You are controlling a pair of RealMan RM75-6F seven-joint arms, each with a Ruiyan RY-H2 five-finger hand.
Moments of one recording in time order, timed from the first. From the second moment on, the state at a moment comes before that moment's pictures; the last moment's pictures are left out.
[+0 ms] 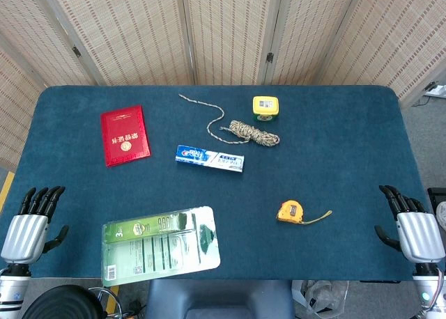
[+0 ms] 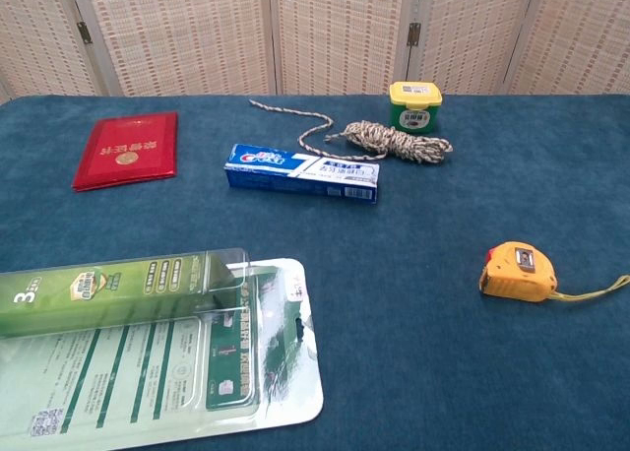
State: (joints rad) left arm -0.14 -1.17 -0.05 -1.61 1.52 1.47 0.16; right arm 0.06 -1.13 0.06 -1.62 -1.49 1.48 -0.10
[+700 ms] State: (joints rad) left arm -0.13 -1.18 -0.06 -1.62 1.52 1.51 0.17; right arm 0.14 -1.15 0.05 -1.67 -1.53 1.37 -0.12
